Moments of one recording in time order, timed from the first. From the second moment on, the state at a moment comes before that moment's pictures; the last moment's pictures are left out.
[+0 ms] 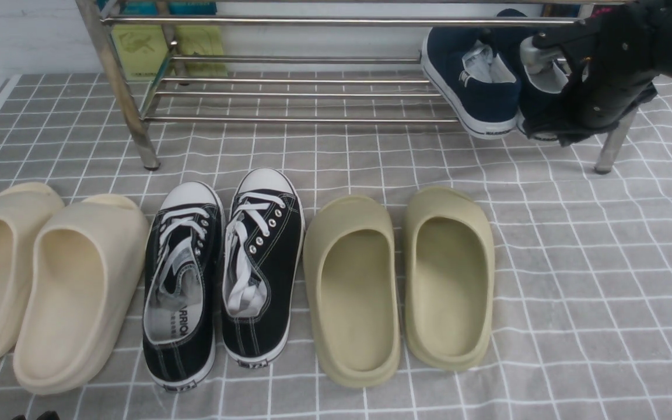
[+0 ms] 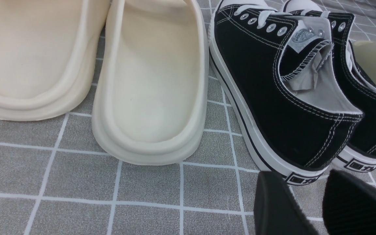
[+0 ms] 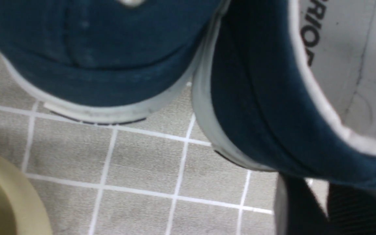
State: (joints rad) right arm 0.16 2.10 -1.80 -0.20 0.80 0.06; left arm -0.07 -0.01 0.03 -0.12 0.40 -0.16
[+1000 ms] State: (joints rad) right arm 0.17 0.76 -1.10 -0.22 0.27 0.07; left arm -0.07 -0.01 0.03 -0.12 0.40 -0.16
